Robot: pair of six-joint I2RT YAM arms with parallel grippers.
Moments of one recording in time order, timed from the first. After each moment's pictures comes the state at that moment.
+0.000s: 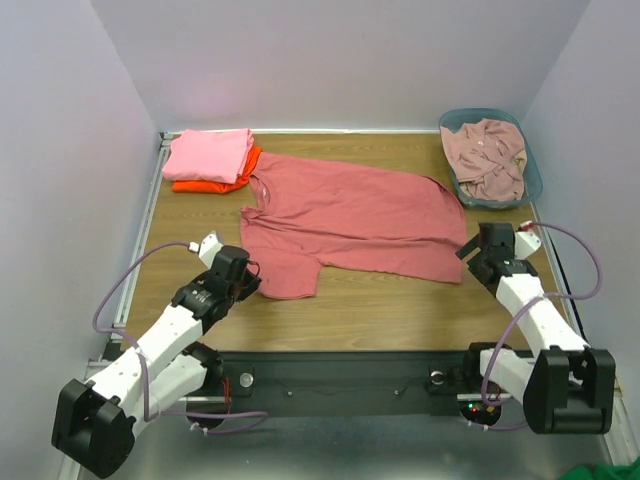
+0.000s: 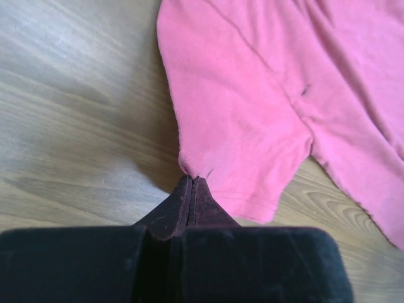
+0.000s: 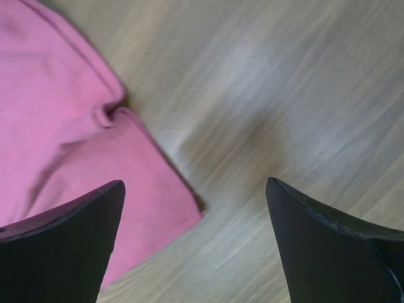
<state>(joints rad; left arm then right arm) -0.50 0.83 0.46 -0.45 -0.29 -1.04 0.00 1.02 0.57 -0.45 0.43 0.81</state>
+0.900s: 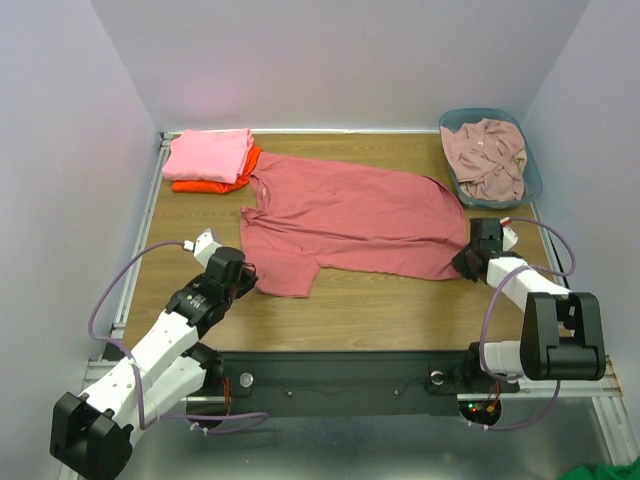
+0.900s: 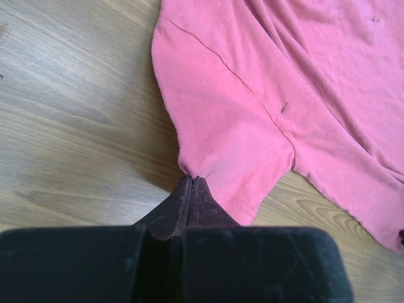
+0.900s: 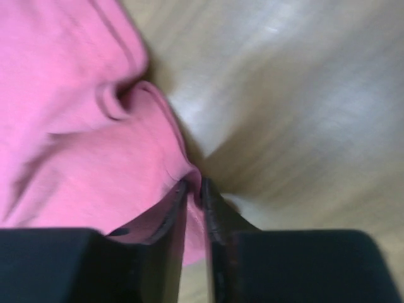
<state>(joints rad) -0.50 0.74 0.46 -0.44 -0.34 -1.00 -0.03 1.31 0.56 -0.24 0.17 0.78</state>
